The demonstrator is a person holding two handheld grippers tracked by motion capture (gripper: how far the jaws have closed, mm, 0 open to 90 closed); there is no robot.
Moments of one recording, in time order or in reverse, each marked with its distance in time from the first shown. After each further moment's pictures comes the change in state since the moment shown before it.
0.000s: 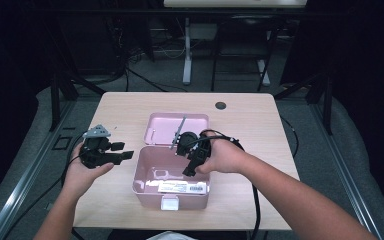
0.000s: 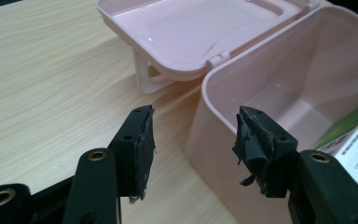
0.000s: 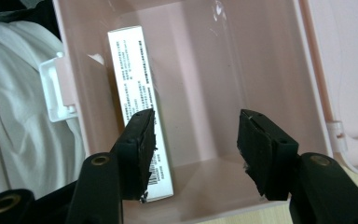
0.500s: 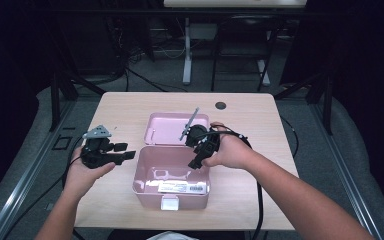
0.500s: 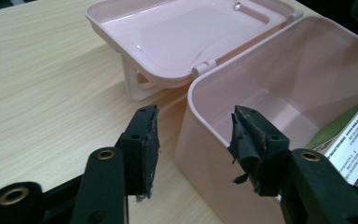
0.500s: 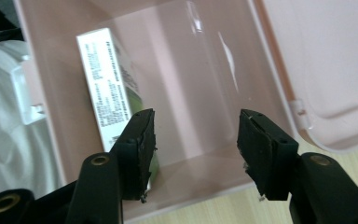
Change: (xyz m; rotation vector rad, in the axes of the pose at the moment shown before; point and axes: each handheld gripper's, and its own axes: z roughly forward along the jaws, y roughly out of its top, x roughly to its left) left arm -0.004 0.000 0.000 -0.028 -0.015 0.003; right arm -0.024 -0.015 -0.005 -0.043 -0.013 0.081
